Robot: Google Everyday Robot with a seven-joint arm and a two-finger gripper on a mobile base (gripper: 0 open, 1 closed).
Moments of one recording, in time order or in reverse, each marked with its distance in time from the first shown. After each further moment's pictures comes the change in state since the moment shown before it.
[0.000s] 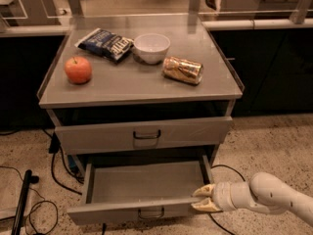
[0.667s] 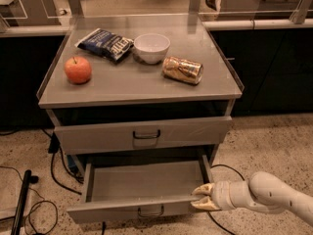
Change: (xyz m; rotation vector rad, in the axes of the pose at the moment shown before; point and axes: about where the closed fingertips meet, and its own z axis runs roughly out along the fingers) arm -0.001 0.002 -0.003 0.000 0.000 0.000
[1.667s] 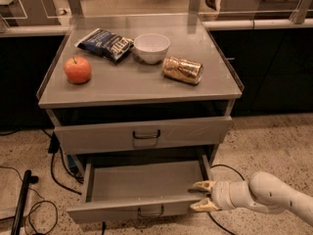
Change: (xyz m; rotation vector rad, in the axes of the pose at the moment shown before) arm 0.000 0.000 0.000 0.000 0.000 0.000
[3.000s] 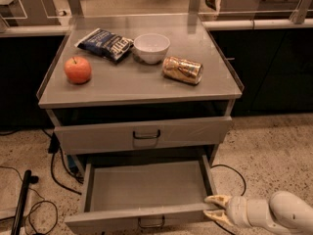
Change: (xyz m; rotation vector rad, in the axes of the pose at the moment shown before) arm 0.031 0.036 -0.041 0.059 -0.001 0.059
